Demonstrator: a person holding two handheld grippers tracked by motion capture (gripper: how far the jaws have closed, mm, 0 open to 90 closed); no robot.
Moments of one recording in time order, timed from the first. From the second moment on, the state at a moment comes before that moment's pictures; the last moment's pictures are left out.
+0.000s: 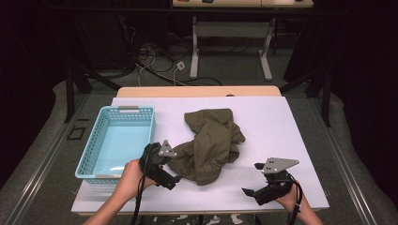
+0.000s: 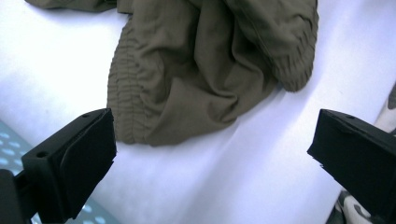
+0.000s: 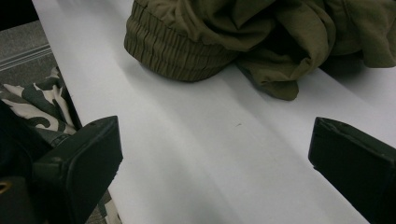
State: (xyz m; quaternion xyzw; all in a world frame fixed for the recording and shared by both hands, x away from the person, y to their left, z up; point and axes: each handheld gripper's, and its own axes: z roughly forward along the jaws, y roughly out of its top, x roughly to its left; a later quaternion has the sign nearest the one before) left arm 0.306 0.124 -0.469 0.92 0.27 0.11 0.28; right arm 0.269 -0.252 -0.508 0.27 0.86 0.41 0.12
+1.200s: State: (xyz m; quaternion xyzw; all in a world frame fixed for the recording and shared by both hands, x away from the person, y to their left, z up) left arm 0.258 0.175 -0.470 0.89 0.30 0.15 0.31; right arm 0.268 -0.251 -0.508 0.27 0.86 0.41 0.13
